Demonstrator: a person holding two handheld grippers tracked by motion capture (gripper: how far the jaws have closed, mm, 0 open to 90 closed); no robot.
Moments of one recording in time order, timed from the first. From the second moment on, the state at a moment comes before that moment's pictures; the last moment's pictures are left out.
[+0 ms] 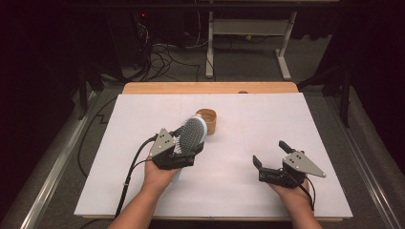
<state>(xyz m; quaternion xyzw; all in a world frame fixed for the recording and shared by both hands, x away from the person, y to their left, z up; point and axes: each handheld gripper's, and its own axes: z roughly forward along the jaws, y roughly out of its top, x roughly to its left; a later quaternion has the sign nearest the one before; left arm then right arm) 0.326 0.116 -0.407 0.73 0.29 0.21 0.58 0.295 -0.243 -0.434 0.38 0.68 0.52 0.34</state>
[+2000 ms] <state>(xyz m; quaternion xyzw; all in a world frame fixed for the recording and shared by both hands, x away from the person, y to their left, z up) 0.308 0.088 -0.414 0.75 0.26 0.21 0.58 0.306 -0.150 -0.375 0.30 0.69 0.61 0.26</state>
